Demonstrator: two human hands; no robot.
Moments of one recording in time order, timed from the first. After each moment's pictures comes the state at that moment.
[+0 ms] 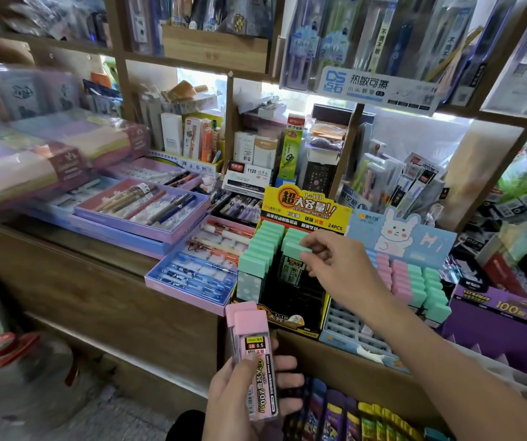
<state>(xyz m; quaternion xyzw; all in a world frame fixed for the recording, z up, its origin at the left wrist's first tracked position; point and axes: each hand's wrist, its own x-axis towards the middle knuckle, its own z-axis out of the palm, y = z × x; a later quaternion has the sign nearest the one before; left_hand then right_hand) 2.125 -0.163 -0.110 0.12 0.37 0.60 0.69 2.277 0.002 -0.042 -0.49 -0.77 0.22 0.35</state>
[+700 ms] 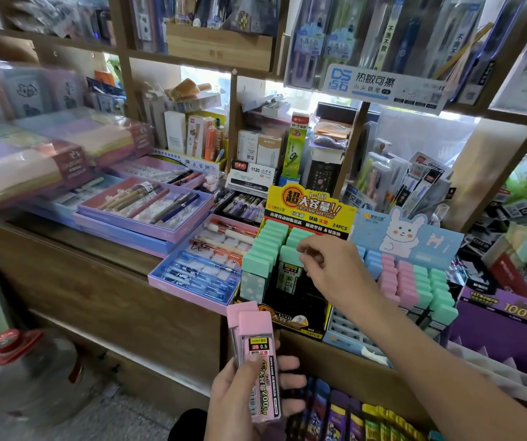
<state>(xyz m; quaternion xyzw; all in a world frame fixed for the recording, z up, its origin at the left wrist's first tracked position) 2.124 -0.166 -0.106 0.14 0.36 0.62 0.69 2.264 0.006 -0.050 -0.49 -0.80 0.13 0.32</state>
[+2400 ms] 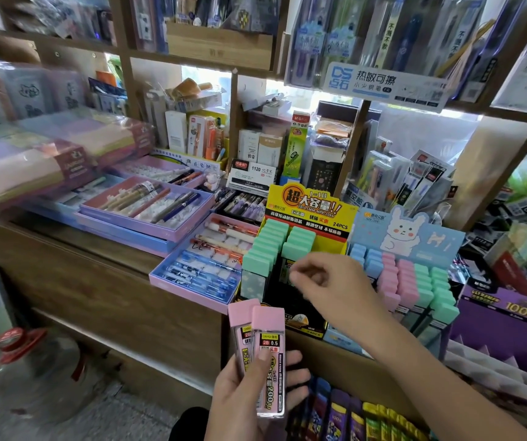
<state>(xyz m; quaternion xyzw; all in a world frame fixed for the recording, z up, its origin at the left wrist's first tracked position) 2.130 -0.167 -0.108 0.15 0.39 0.61 0.67 2.265 -0.033 -0.048 -0.50 -0.76 0.25 0.33</state>
